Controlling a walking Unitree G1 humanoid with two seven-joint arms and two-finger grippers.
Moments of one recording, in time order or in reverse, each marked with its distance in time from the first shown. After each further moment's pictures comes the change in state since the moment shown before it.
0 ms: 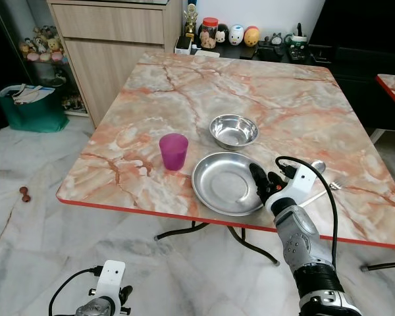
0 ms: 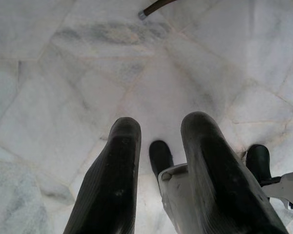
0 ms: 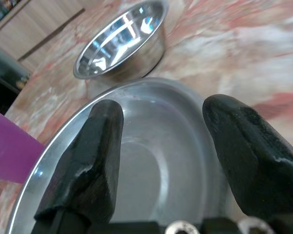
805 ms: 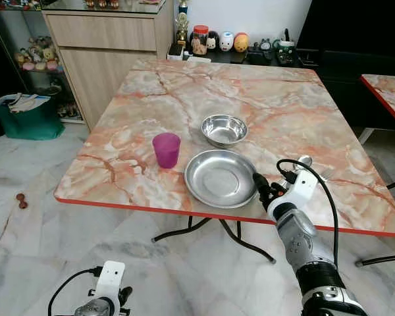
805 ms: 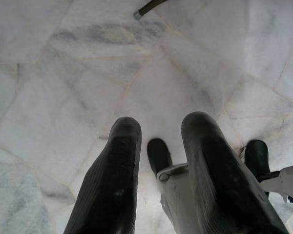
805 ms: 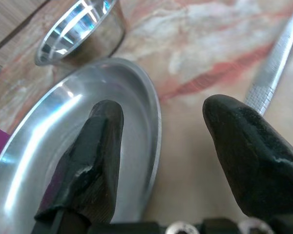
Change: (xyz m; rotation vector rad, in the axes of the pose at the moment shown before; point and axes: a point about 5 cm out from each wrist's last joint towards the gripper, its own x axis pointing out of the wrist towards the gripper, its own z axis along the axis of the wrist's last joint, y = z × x) left arm -0.001 0.001 -0.003 0.006 0.009 -0.012; right arm 0.003 -0.011 -0.008 0.013 0.081 -0.092
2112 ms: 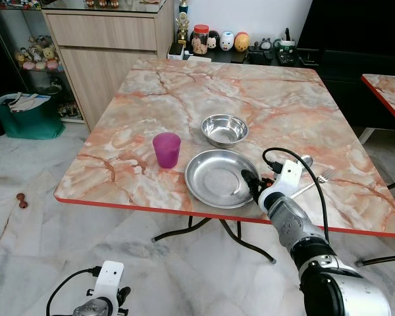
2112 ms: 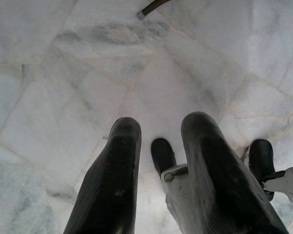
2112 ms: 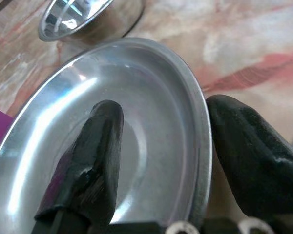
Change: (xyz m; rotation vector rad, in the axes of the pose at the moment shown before) left arm 0.000 0.003 0.001 0.014 0.000 0.009; right arm 0.021 0.015 0.002 -0.049 0.112 0.020
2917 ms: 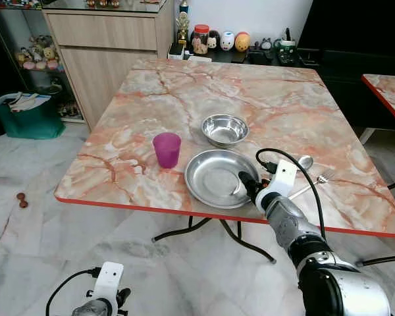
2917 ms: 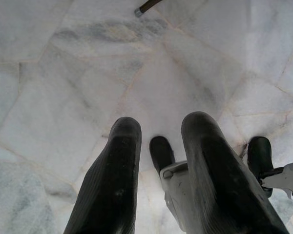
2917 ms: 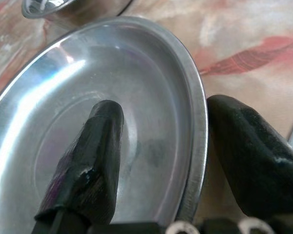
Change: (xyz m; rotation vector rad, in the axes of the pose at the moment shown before) left arm -0.001 0.000 -0.002 0.002 0.006 -0.011; right arm 0.001 -0.001 -0.009 -0.042 0.041 -0.032
